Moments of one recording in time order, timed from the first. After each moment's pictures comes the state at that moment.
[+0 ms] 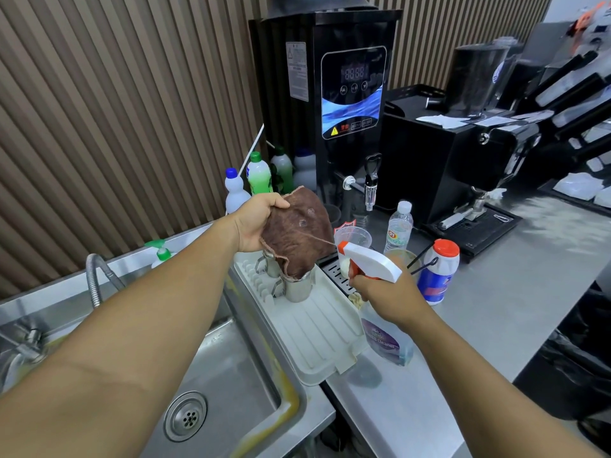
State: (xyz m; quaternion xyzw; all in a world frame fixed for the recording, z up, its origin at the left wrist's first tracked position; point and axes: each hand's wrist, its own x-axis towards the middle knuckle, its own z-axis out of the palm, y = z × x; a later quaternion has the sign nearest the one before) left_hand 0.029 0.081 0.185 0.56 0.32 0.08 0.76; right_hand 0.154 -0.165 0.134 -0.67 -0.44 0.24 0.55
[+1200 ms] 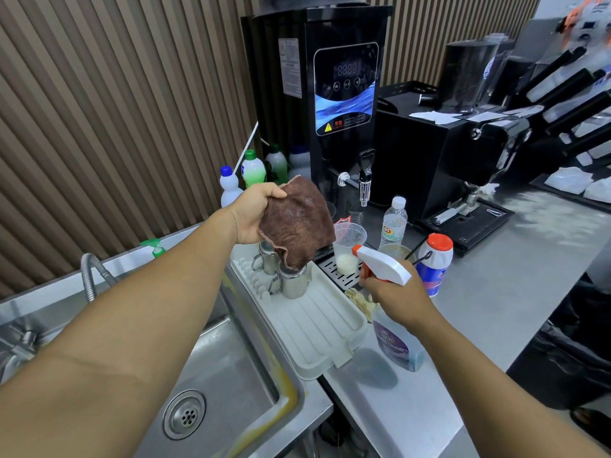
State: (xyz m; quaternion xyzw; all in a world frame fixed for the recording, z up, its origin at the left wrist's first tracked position) left_hand 0.035 0.083 0.187 0.57 0.29 0.10 0.76; right_hand 0.168 -0.180 0.114 -0.71 -0.39 0.22 0.54
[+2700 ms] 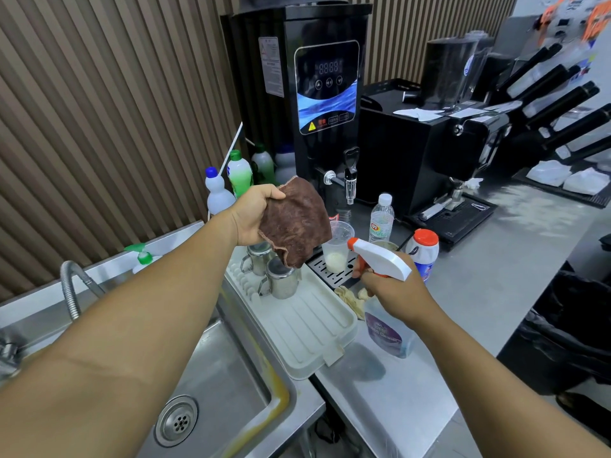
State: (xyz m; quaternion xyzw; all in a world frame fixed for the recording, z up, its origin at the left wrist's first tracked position) left_hand 0.056 0.067 0.185 0.56 0.30 0.10 0.76; right_hand 0.179 -0.190 0.116 -0.68 -0.40 0.22 0.57
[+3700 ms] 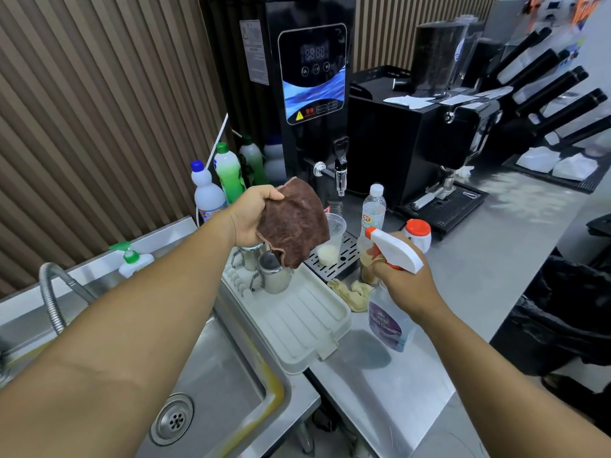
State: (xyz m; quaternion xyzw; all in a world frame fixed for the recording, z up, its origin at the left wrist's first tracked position) left_hand 0.070 0.062 0.171 0.57 0.31 0.08 0.76; right_hand 0.195 -0.203 0.104 -0.68 -0.34 0.18 0.63
